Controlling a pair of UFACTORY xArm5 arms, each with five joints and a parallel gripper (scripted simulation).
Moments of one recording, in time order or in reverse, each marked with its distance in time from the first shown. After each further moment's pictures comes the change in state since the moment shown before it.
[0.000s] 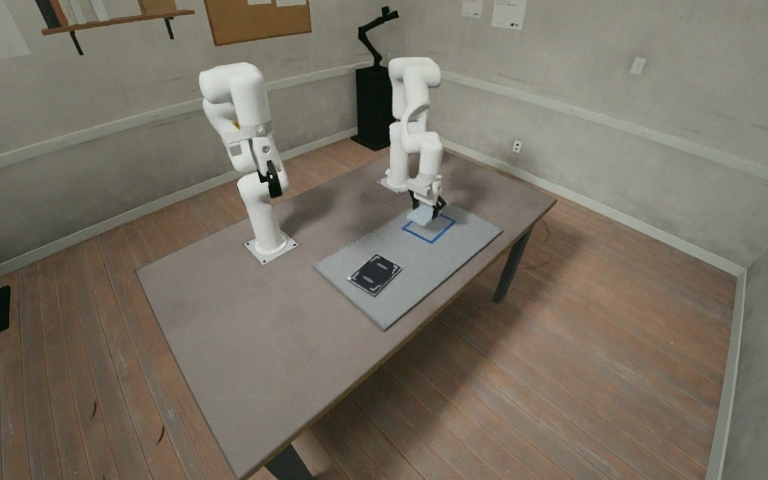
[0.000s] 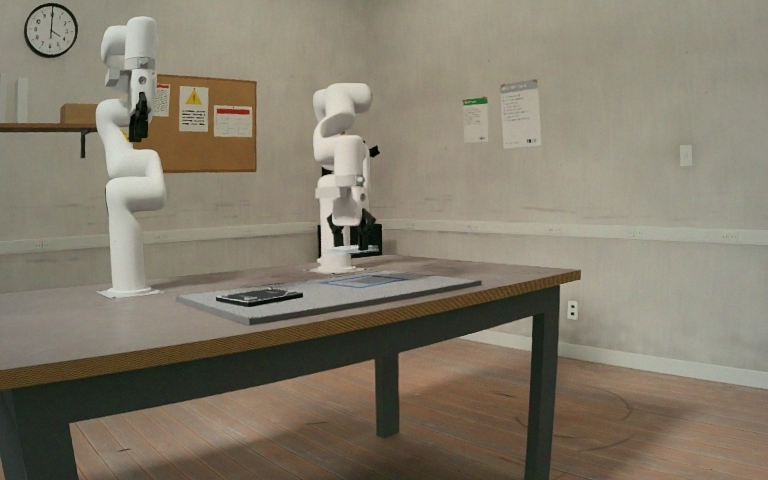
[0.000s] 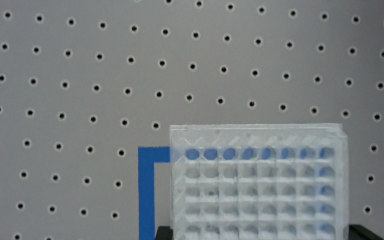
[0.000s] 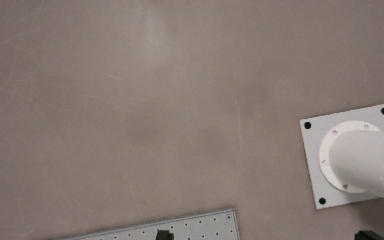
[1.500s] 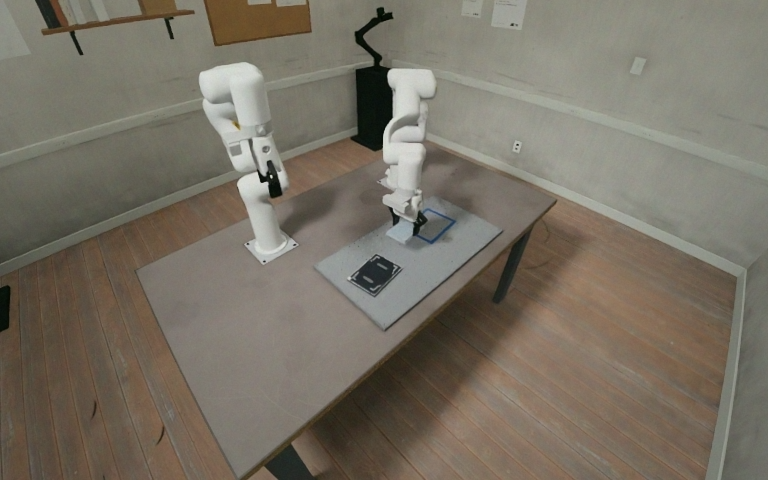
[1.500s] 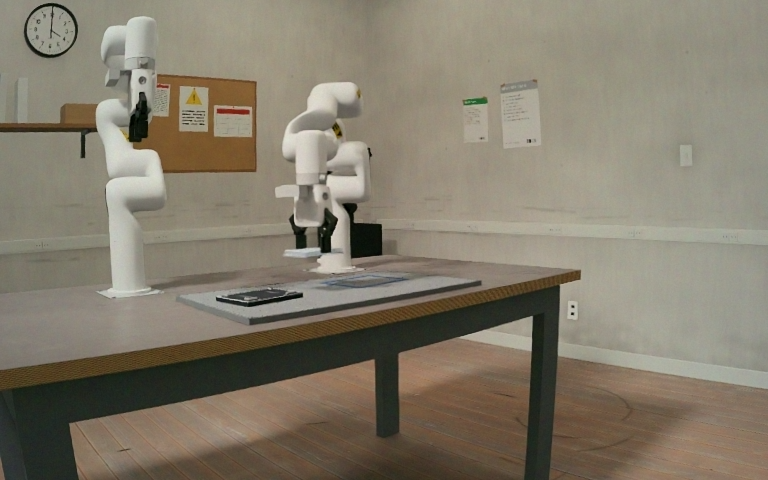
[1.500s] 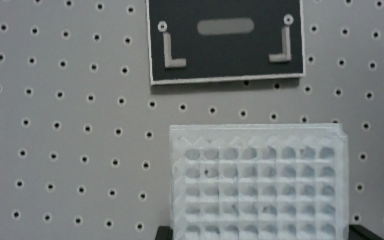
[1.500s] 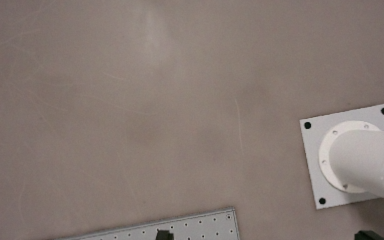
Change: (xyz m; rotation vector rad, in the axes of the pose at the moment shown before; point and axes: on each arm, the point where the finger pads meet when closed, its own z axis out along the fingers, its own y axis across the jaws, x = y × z) left arm 0.135 -0.005 -0.005 0.000 0.000 0.001; right arm 0.000 0.000 0.000 0.000 0.000 0.000
